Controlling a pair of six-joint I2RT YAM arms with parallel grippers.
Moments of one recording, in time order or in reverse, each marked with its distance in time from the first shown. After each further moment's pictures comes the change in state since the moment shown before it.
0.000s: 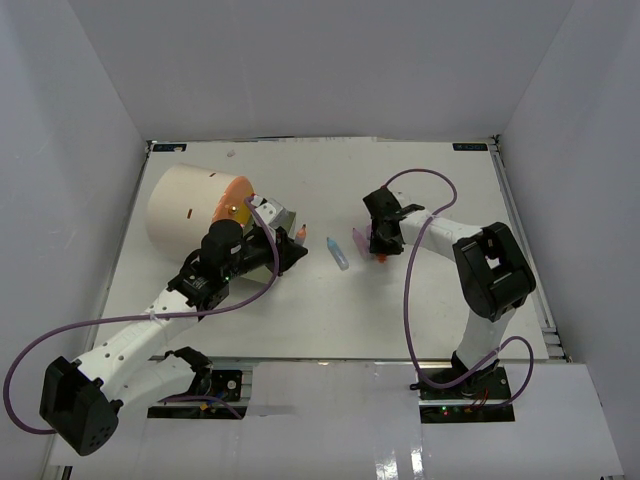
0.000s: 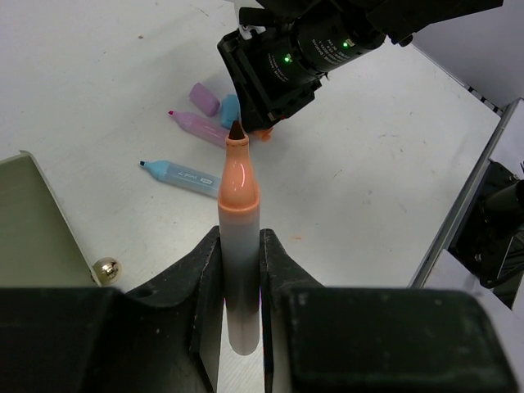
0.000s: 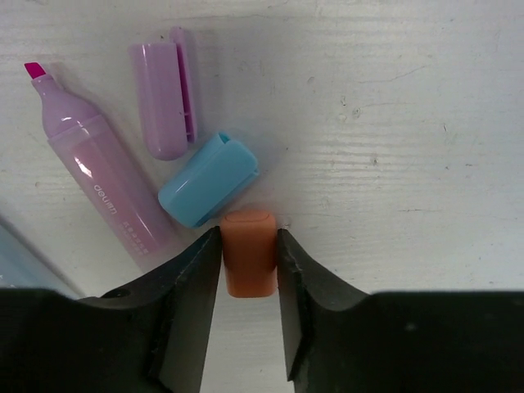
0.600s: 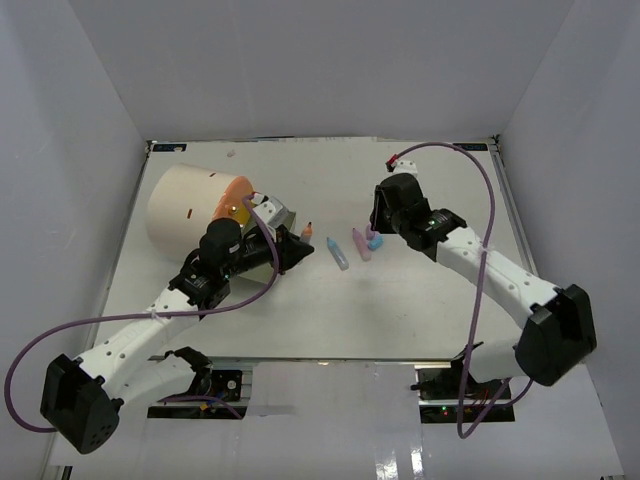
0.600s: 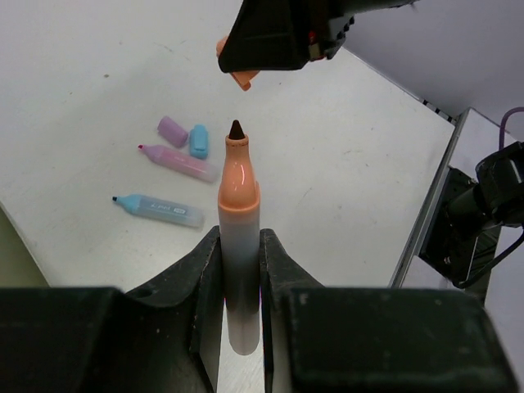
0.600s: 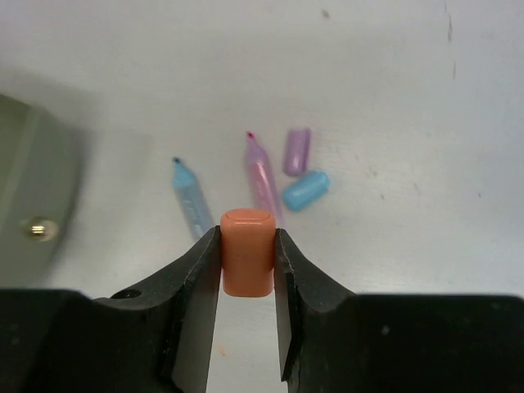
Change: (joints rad) left arm 0.000 0.006 0.000 0.071 0.080 -0.016; right arm 0.071 -0.385 -0.022 0.031 0.034 -0.074
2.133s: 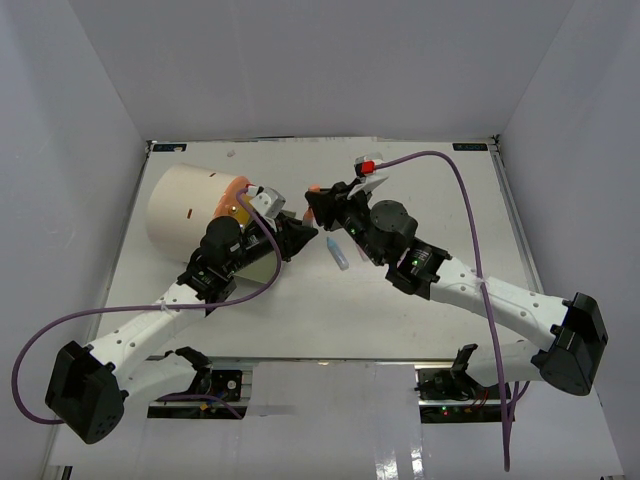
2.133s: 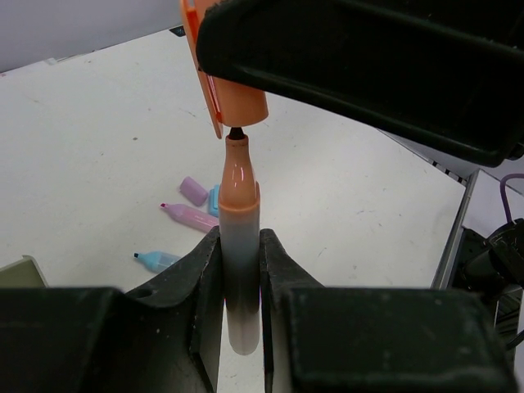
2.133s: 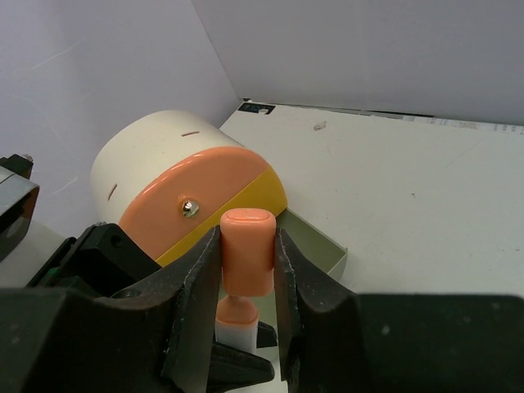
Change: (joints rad) left arm 0.002 0.071 -0.018 0.268 -0.055 -0.051; right arm 0.392 -0.150 -0.067 0.736 0.085 -0.111
